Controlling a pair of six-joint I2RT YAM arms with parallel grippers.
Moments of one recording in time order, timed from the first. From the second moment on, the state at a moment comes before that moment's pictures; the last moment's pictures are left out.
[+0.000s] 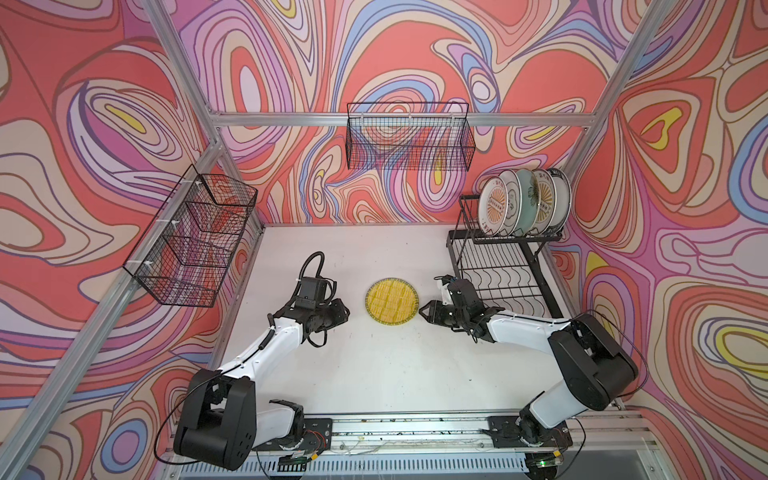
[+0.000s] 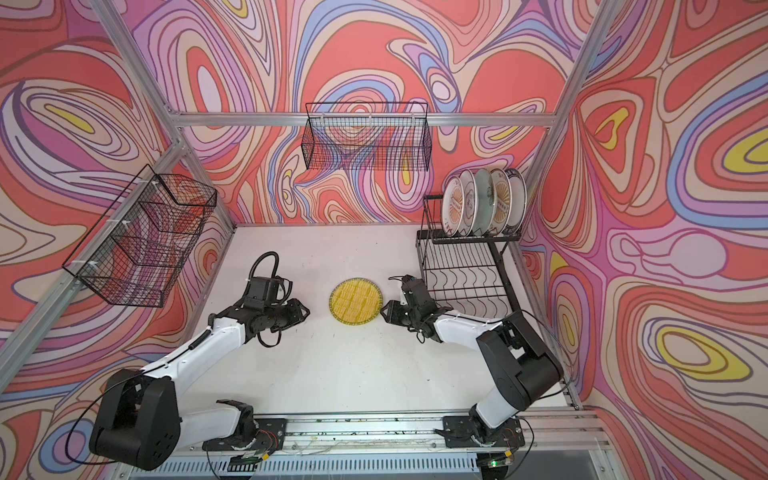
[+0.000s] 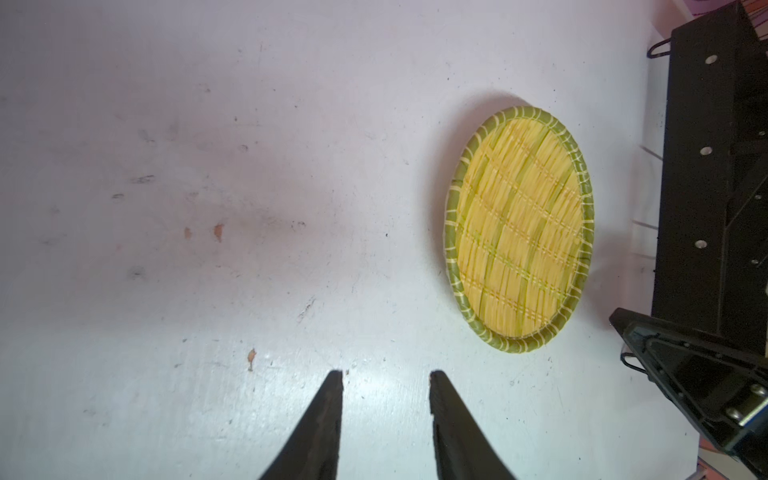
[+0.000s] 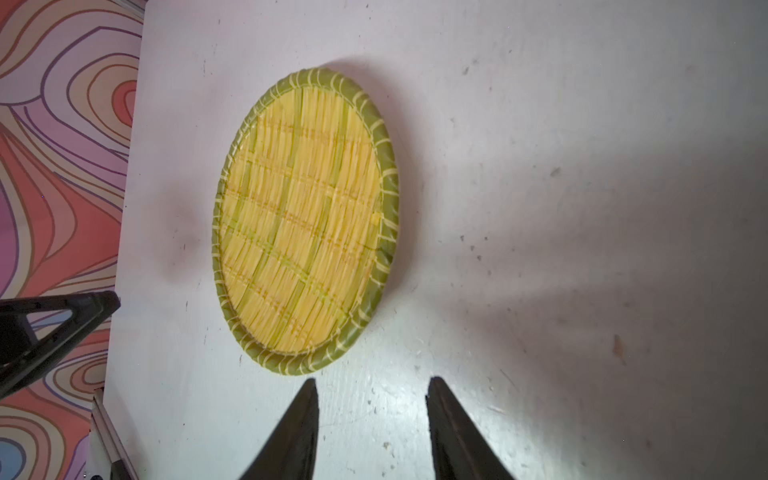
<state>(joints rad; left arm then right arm) -0.22 1.25 0.69 -0.38 0.23 -0.60 0.53 1.61 0.72 0.12 -0.27 0.67</state>
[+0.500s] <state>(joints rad) -0.22 1.23 0.64 -0.39 0.18 -0.61 0.50 1.77 0.78 0.26 -0.34 0.71</state>
